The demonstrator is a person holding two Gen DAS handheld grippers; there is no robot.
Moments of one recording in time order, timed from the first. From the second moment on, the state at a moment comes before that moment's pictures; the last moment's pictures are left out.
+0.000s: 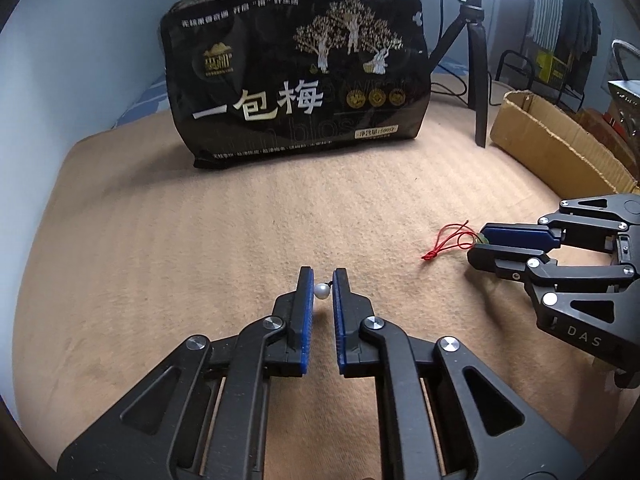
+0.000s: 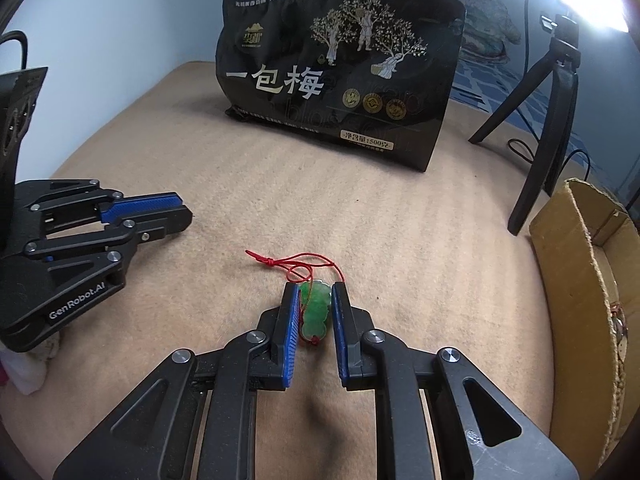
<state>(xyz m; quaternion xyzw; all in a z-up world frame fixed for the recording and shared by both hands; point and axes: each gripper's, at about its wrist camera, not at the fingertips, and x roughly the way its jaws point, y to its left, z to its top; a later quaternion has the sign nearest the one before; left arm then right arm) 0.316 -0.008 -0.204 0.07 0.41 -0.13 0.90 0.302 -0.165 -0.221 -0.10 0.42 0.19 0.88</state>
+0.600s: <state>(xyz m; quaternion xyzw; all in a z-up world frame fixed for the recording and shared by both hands) 0.266 -0.029 -0.141 0.06 0.36 -0.14 0.92 0.268 -0.183 -0.172 -0.08 0.39 0.18 0.90</state>
